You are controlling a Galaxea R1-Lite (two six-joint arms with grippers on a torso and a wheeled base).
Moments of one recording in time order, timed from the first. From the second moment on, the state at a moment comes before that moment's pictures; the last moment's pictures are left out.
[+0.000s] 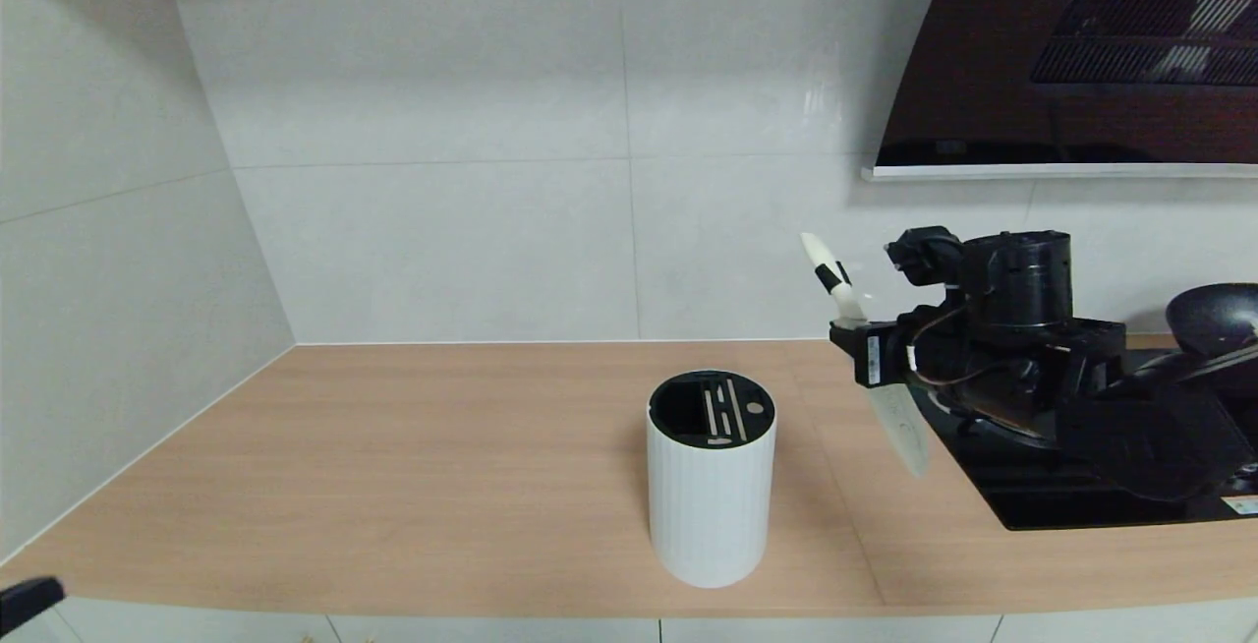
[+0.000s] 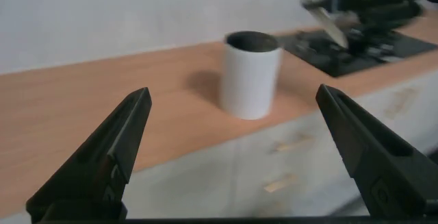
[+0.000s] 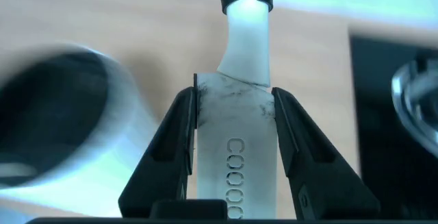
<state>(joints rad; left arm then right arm) -0.03 0.50 -0.48 0.10 -0.50 -0.10 0.46 1.83 -0.91 -0.61 -0.17 0.08</state>
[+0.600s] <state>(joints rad) -0.41 1.27 -0.64 -0.71 -0.60 -0.60 0.82 1.65 -0.86 -0.59 -0.27 0.19</state>
